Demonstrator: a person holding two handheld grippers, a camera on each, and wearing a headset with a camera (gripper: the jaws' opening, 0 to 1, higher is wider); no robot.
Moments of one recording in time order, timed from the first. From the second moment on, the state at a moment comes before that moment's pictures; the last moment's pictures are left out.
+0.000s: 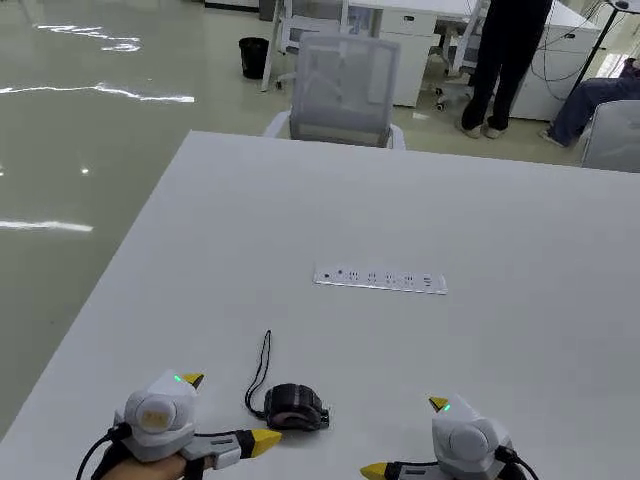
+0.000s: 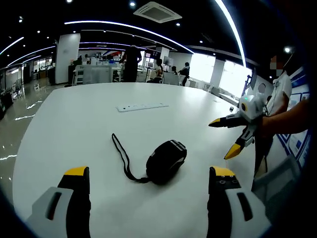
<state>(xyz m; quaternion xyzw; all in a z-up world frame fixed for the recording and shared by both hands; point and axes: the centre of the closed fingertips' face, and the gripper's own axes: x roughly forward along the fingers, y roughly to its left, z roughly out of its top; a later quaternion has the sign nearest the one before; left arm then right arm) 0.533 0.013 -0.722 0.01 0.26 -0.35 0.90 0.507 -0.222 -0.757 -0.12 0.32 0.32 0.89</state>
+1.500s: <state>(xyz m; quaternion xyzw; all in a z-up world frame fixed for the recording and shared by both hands) 0.442 0.128 -0.696 -0.01 0.23 -0.30 0.93 0.383 -0.308 -0.725 -0.09 0.27 0.24 0.93</state>
